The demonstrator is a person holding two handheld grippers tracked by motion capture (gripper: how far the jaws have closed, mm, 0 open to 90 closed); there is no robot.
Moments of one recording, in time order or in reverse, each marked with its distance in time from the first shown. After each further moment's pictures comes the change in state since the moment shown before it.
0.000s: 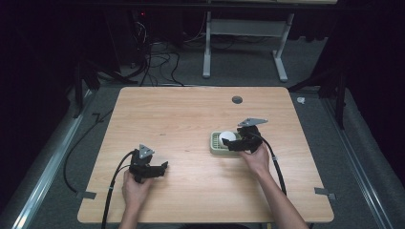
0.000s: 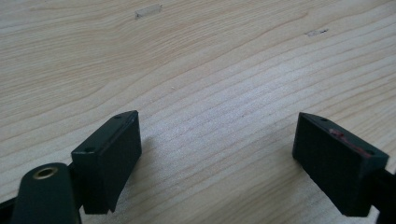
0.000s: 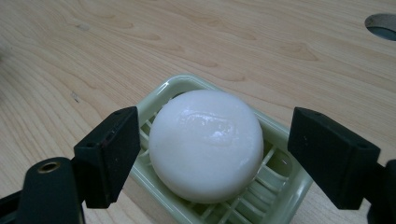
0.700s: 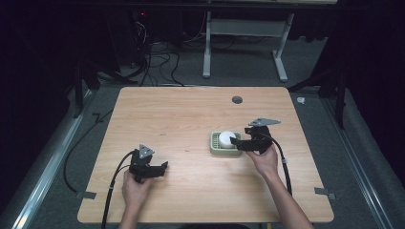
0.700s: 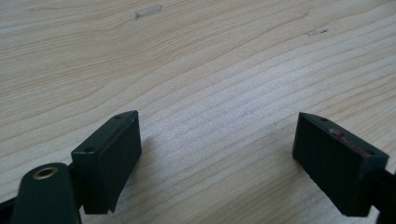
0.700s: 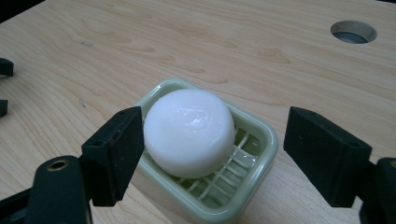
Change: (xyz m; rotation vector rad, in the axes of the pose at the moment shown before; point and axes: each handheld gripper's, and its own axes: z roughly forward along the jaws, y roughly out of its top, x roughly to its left) left arm 0.000 0.000 0.000 0.000 0.000 0.000; right arm -0.011 -0.004 -0.030 -0.050 -0.004 0.034
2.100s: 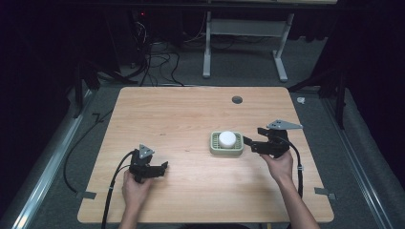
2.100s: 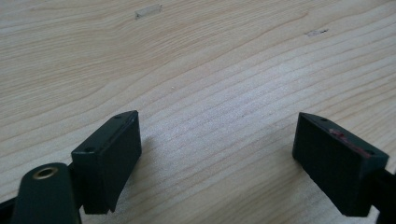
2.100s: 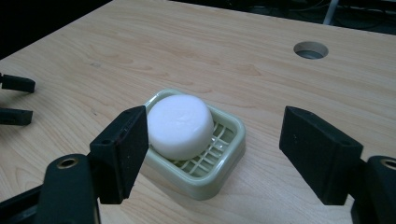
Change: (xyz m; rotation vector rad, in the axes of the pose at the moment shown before) left arm 0.000 0.000 0.000 0.002 0.000 0.000; right arm -0.007 -0.007 -0.053 -0.088 -0.021 0.034
